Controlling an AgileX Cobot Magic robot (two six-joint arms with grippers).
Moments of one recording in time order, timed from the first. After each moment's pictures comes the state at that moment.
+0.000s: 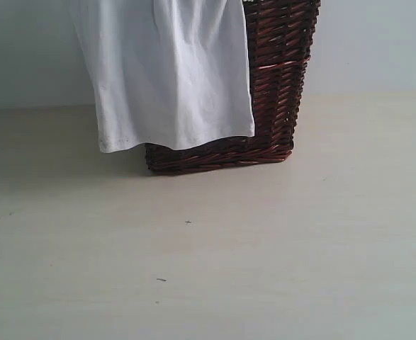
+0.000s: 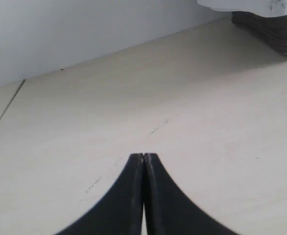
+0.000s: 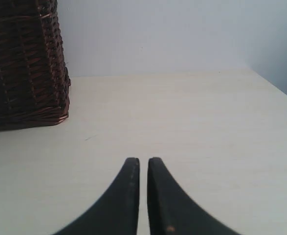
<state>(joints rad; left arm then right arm) 0.13 0.01 0.00 -0.24 0.39 0.55 -0.11 0.01 -0.01 0.18 0.31 -0.17</state>
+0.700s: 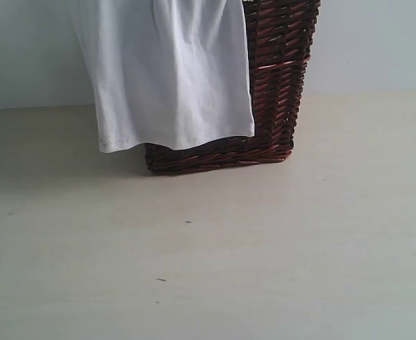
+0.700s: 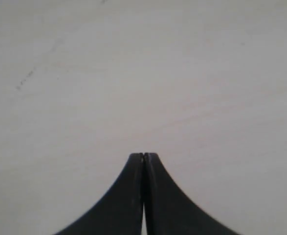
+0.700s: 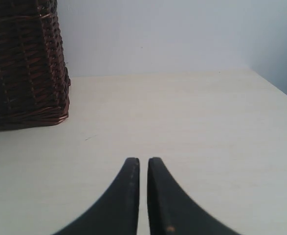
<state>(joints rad) 0.13 0.87 -0.21 -0.24 0.41 0.55 -0.11 0.01 -0.01 0.18 0.31 -0.17</state>
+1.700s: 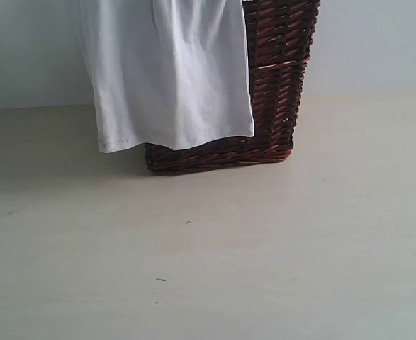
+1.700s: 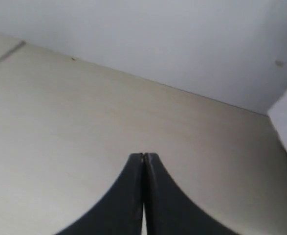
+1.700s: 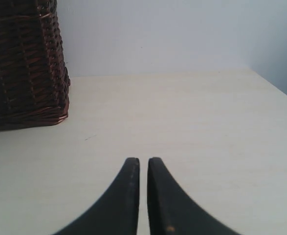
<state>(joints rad) 0.09 1.27 -0.61 -0.25 -0.15 -0.02 -0.11 0.01 -0.01 0.18 0.31 -0.17</state>
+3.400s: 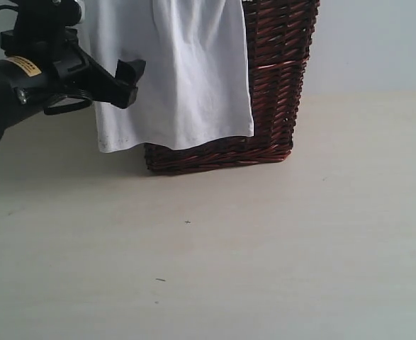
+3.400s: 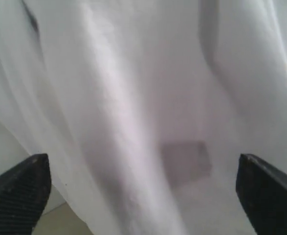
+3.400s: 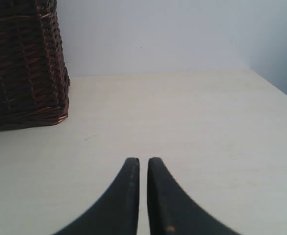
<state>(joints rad) -0.47 1.62 -0.89 -0.24 -0.47 0.46 -0.11 0.01 -0.01 0.18 0.31 -0.17</state>
